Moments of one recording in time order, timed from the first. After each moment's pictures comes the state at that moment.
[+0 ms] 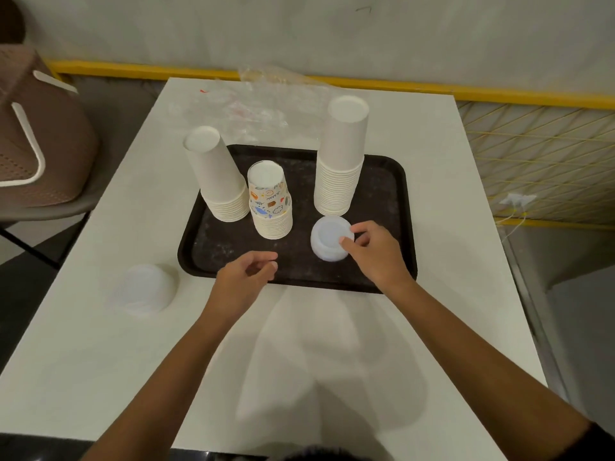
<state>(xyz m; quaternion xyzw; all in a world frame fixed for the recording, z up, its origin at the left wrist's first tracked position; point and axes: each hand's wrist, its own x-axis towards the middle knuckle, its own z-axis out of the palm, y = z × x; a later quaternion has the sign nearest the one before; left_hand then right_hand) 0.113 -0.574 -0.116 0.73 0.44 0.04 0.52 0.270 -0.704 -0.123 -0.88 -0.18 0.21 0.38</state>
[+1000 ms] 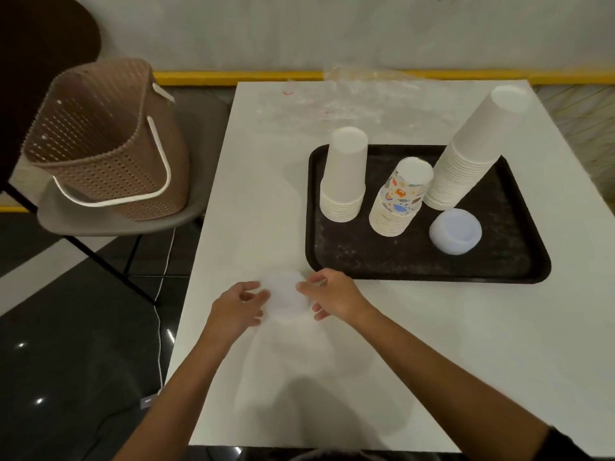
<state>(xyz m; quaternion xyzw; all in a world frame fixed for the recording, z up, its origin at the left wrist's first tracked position) -0.044 -0.397 -0.136 0.66 0.52 -0.04 0.55 0.076 -0.511 -0.141 -0.79 -0.10 0.47 0.38</state>
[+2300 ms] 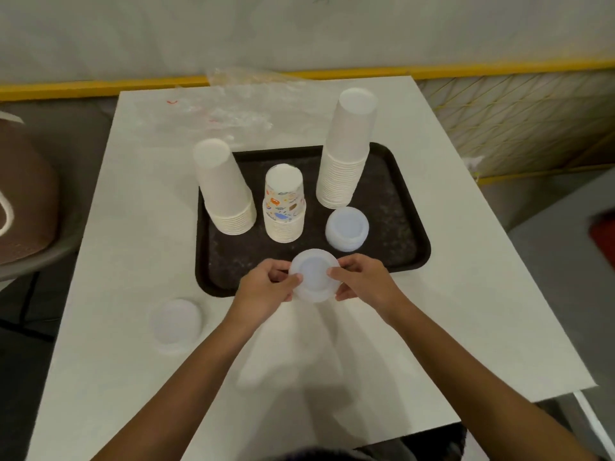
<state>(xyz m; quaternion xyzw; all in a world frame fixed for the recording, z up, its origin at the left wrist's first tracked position) 0.096 -0.524 -0.115 0.72 0.36 -0.07 0.59 0.180 -0.667 -0.117 -0.81 0.00 0.35 0.47</state>
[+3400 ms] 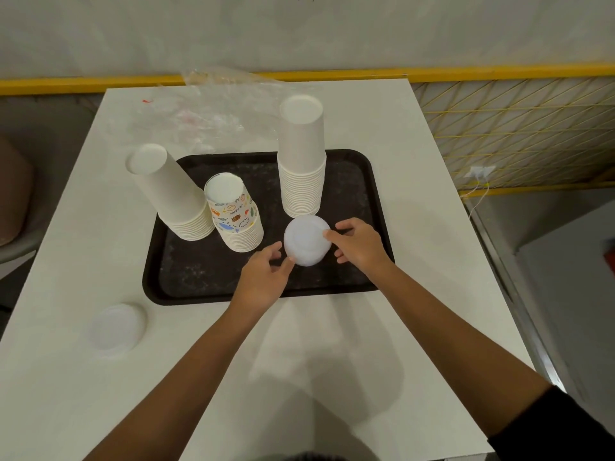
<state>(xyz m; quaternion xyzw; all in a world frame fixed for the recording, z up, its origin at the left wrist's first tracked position) 0.177 -0.593 -0.123 0.79 0.37 -0.04 0.49 0.297 -0.701 -0.135 -0.85 -0.05 0.28 0.45</state>
